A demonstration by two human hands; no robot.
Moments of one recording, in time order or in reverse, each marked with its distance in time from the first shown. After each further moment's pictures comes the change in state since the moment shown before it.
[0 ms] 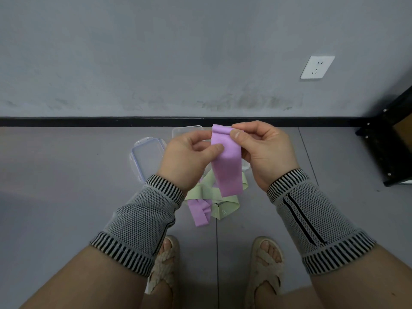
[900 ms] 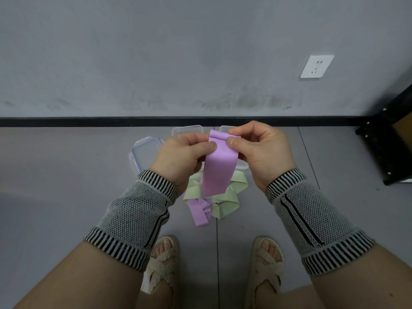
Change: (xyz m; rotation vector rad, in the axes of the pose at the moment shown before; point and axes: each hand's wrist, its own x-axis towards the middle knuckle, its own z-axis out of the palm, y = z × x) left_hand 0.010 -0.006 -0.007 -0.198 -0.066 -0.182; right_hand -0.005 -0.003 0.003 -0.134 -0.013 -0.035
